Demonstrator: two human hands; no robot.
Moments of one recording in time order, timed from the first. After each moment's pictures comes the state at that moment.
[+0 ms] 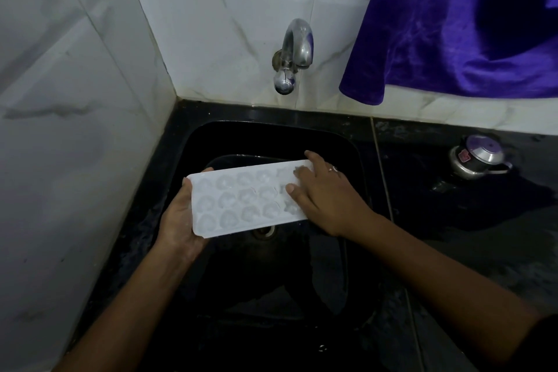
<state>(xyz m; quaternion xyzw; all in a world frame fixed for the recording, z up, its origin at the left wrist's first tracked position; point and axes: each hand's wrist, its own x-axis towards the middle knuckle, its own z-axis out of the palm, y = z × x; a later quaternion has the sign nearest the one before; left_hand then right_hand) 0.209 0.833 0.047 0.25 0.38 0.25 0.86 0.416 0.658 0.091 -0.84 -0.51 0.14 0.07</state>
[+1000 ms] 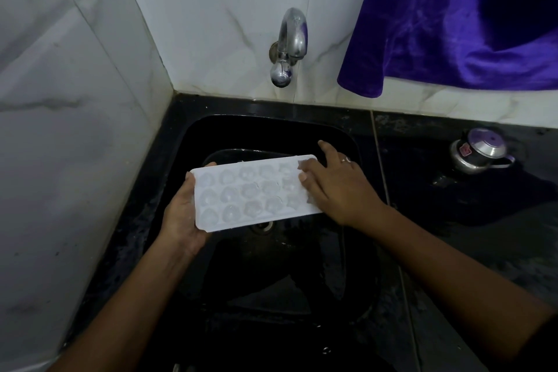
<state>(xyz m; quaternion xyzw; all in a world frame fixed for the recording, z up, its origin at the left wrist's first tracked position) 0.221 0.826 0.043 0.28 0.38 0.24 0.85 0.432 0.648 0.090 -0.86 -0.50 0.13 0.07</state>
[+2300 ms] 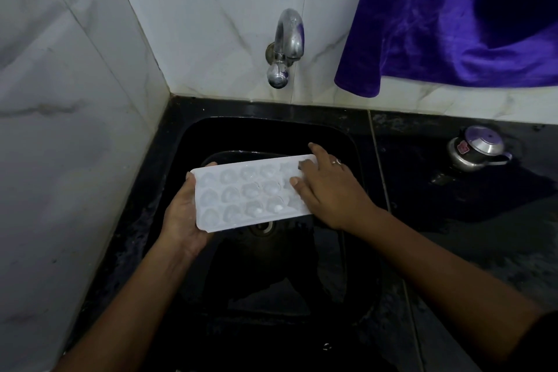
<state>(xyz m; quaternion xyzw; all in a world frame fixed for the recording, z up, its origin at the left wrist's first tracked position) 0.223 0.828 0.049 0.27 0.37 0.22 0.86 0.428 0.651 0.088 -0.85 -0.50 0.12 0.06</state>
